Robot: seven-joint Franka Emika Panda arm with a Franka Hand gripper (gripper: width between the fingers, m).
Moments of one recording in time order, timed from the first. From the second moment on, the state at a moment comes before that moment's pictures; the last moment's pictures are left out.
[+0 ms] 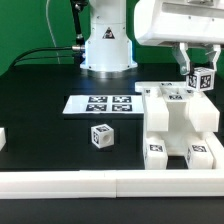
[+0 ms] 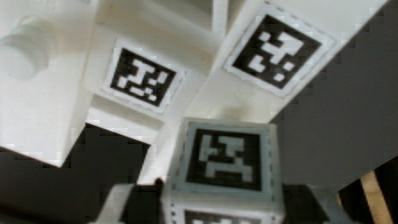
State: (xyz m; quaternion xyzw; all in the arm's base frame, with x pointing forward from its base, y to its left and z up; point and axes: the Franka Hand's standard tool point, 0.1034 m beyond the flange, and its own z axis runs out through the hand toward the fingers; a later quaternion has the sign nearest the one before) arm 0.556 0.119 0.133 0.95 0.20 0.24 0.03
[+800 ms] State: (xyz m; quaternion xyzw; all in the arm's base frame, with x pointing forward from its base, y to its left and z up) arm 0.555 0.118 0.128 0.95 0.21 0.23 0.03
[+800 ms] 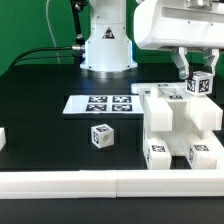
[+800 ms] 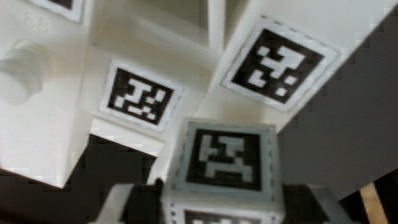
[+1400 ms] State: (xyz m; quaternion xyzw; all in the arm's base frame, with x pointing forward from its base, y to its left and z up) arm 0.554 0.118 0.127 0.95 0.21 0.23 0.03
